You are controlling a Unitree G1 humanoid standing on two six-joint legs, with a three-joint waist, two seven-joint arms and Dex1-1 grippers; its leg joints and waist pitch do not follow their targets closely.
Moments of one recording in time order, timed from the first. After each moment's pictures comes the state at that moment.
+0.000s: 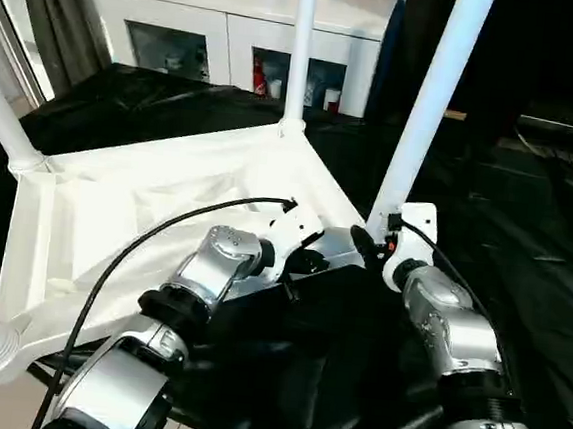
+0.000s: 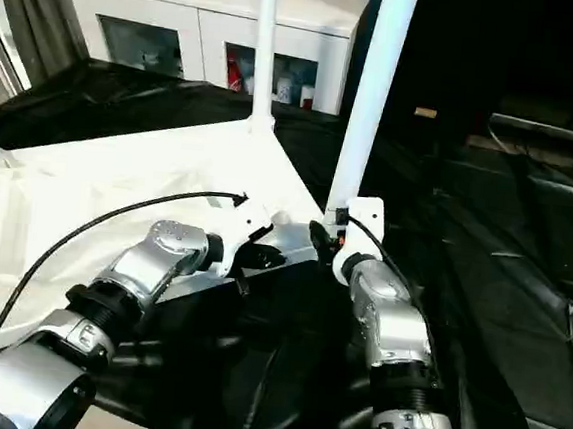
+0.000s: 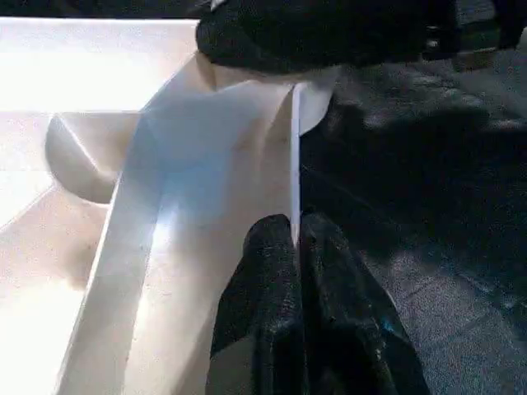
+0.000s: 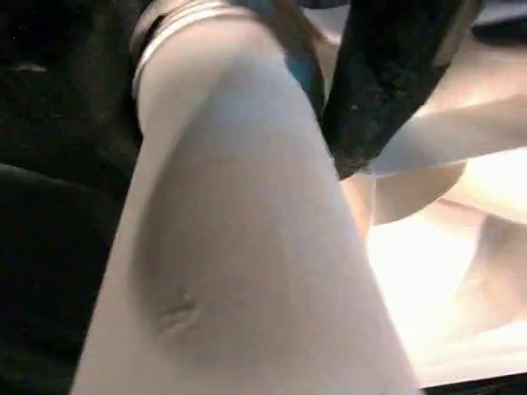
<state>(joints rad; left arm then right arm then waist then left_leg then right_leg) -0.73 0.08 -0.26 0.80 0.10 0.21 -0.85 -0.43 -0.10 -0.05 0.40 0.11 0.37 0.30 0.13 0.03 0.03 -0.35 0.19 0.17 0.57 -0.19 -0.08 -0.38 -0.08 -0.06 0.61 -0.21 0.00</state>
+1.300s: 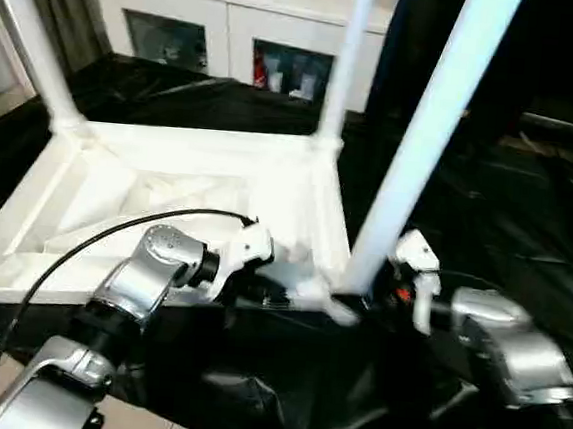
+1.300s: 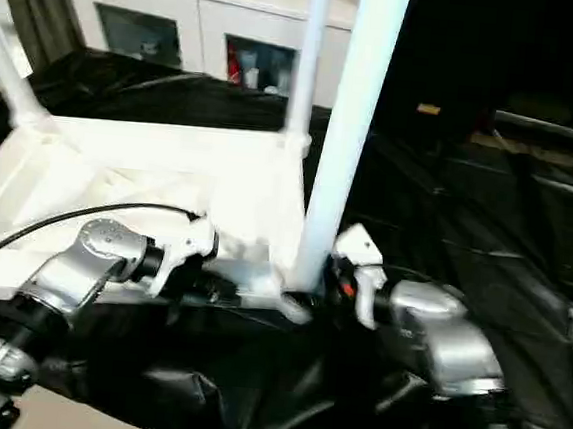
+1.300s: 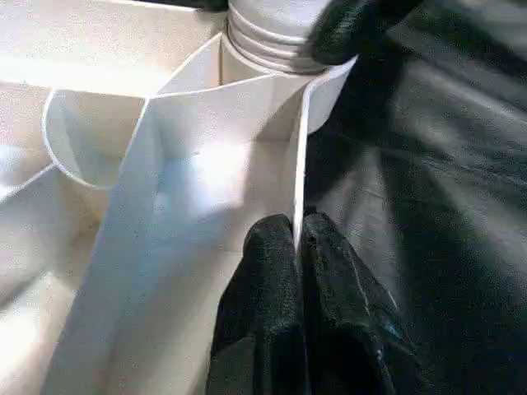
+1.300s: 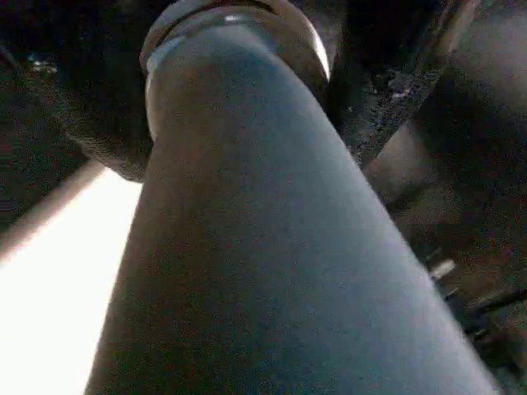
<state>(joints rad) -0.58 0.30 -0.28 0.55 0.03 0.21 -1.18 -0.32 -0.36 0.12 0.23 0.19 0.38 0.86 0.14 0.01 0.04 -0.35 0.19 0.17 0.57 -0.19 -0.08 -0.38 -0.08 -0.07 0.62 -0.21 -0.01</state>
